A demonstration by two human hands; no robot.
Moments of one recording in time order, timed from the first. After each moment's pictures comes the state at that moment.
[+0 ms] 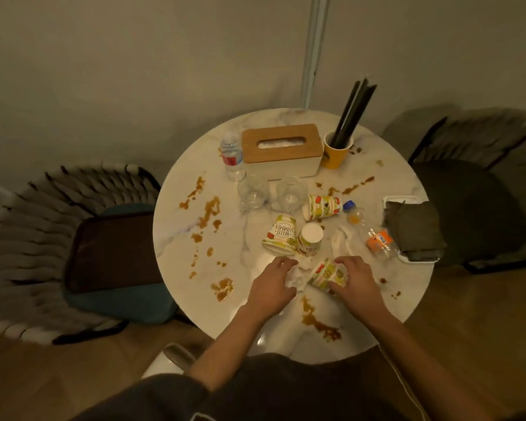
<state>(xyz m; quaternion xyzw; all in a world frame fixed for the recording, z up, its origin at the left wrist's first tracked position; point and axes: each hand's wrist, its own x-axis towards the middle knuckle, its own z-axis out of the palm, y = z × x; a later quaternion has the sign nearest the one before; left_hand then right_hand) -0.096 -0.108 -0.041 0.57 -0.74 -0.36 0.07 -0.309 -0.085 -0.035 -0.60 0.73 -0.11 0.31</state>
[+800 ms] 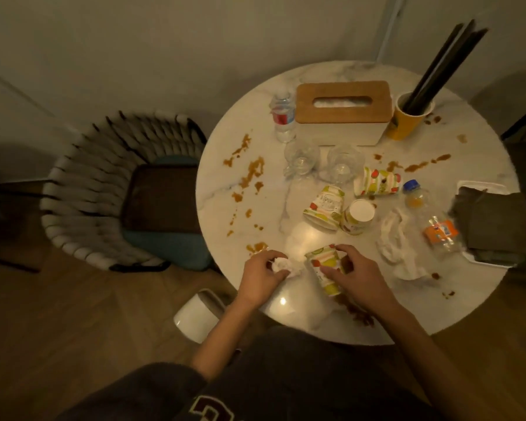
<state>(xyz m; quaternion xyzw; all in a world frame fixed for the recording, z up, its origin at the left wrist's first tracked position) -0.024 -0.057 -0.032 0.72 -0.51 -0.43 0.20 -0.246 -0.082 -0.031 -0.57 0.64 -0.14 0.49</state>
